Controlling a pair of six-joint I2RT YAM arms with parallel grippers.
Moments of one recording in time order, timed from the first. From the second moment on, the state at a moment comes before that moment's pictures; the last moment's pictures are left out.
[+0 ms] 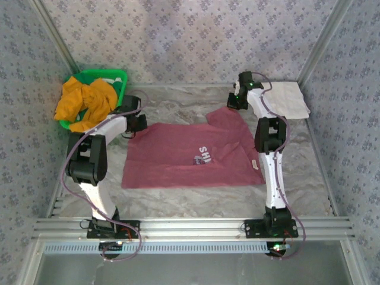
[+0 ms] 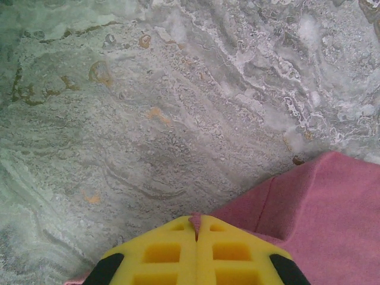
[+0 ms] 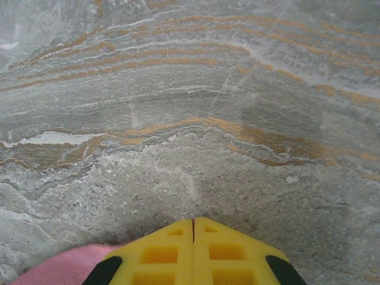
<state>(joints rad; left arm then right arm) -0.19 1.85 1.27 -0.43 -0.05 -0.36 0.11 2.64 2.43 -0.90 -0.24 0.24</state>
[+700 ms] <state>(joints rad) -0.14 1.80 1.21 -0.39 -0.02 -0.37 0.07 2.29 1.99 -0.64 -0.22 0.25</state>
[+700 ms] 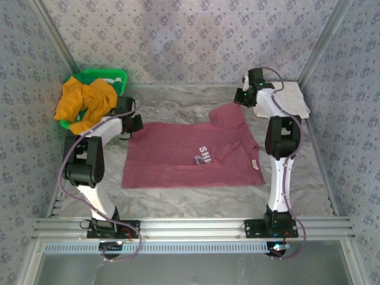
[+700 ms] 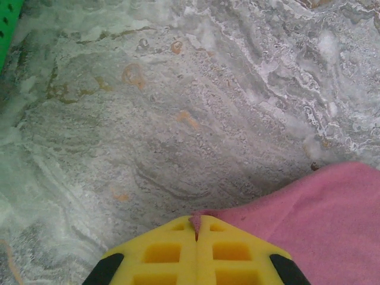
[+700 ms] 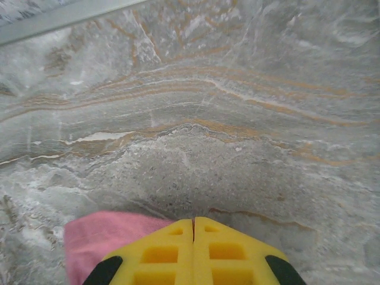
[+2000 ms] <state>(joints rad) -0.06 1.68 1.09 -0.40 0.01 -0.31 0.04 1.52 1.09 -0.14 -0.34 0.27</state>
